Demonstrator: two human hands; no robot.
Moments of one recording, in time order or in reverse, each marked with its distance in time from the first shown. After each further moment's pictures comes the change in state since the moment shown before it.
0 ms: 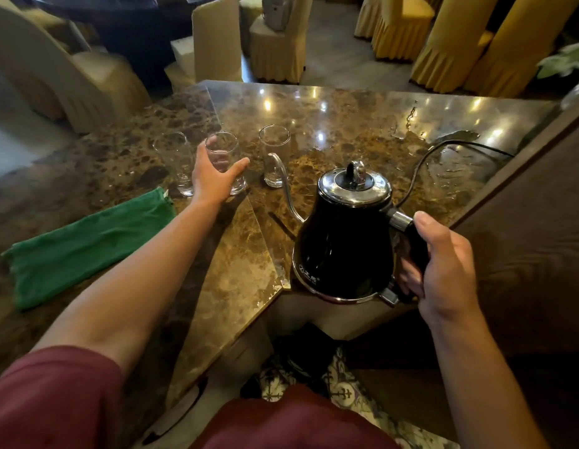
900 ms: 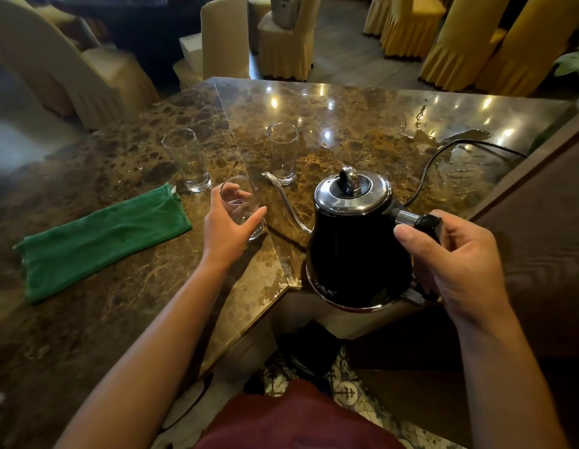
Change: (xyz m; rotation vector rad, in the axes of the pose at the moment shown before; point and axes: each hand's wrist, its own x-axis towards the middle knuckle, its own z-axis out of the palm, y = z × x) left_hand -0.107 -0.018 -0.001 -0.119 -0.025 0.234; right_hand -0.003 -0.021 -0.002 -0.091 -0.168 -0.195
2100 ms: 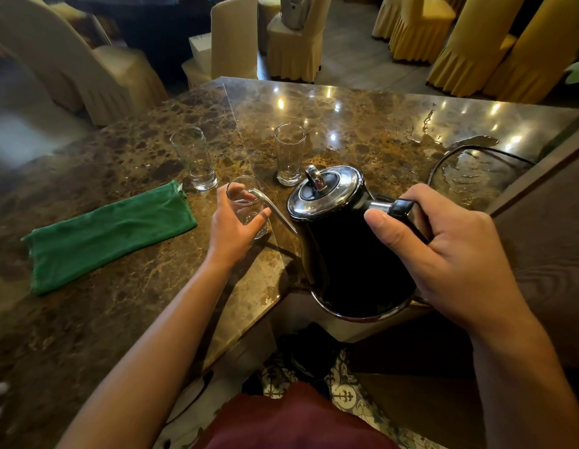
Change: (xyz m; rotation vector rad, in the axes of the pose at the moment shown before) left_hand 0.002 -0.001 0.002 0.010 -0.008 0.016; right_hand 0.008 -0.042 0.023 -0.647 -0.125 -0.203
